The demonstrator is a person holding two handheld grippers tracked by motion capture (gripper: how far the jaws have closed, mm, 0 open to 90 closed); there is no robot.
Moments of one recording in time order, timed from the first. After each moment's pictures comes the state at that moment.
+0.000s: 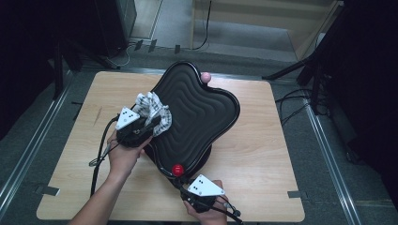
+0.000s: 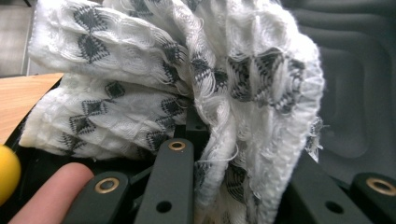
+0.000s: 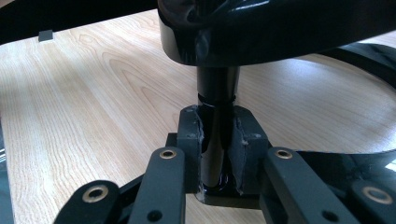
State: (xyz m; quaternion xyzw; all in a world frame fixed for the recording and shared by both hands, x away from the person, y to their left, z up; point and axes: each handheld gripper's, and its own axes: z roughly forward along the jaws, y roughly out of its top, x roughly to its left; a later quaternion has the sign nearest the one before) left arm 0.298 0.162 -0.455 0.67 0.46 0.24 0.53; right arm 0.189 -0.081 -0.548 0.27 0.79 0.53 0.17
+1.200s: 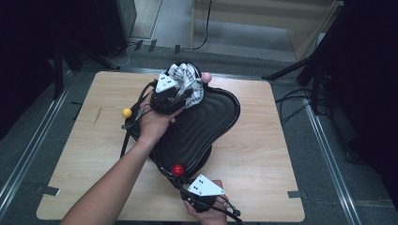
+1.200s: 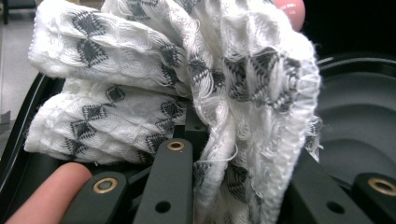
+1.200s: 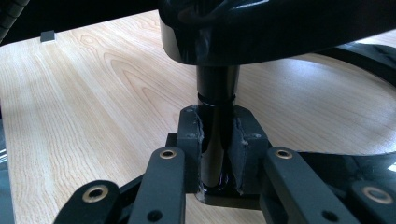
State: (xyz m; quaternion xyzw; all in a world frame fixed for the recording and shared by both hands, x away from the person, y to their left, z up) left arm 0.369 0.088 -0.396 0.71 0.41 0.24 0.53; right arm 0.189 -0.081 -0.548 0.27 0.79 0.53 0.16
